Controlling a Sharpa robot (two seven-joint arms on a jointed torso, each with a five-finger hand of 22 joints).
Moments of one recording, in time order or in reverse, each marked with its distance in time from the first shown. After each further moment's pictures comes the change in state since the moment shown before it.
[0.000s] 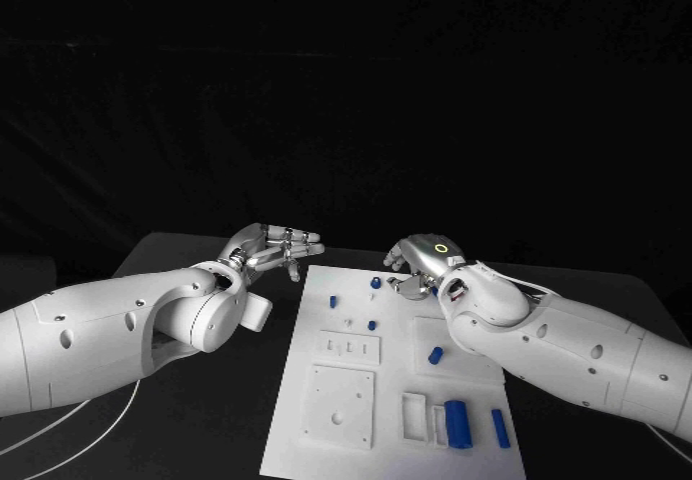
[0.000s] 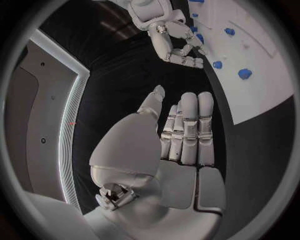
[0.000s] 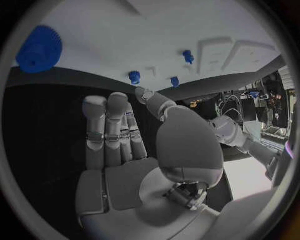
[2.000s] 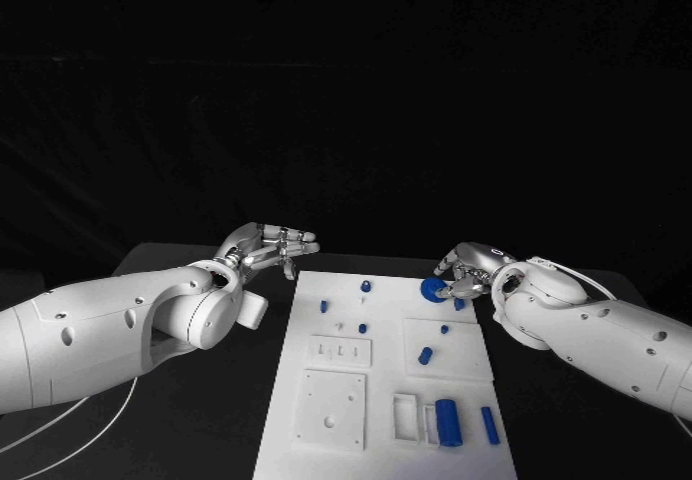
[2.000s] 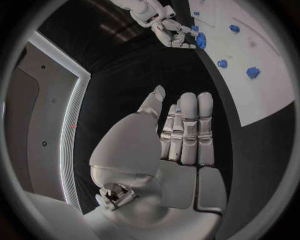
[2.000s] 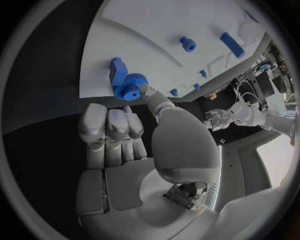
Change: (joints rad) left arm 0.000 0.001 -0.001 -0.032 0.000 0.015 0.003; left_hand 0.000 0.000 0.005 -0.005 0.000 -0.004 -0.004 0.000 -0.002 0.044 -0.012 0.000 0.000 0.011 -0.011 0.004 0.002 -0.008 0.004 -0.004 0.001 0.010; right arm -0.039 -0.107 0.094 -0.099 0.249 0.213 0.053; right_hand 0.037 0.043 -0.317 0.012 0.112 -0.081 -0.002 -0.003 0.000 0.044 -0.048 1.064 1.202 0.002 -0.034 0.233 0.413 -0.025 0.000 -0.046 0.337 0.000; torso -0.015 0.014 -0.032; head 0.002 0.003
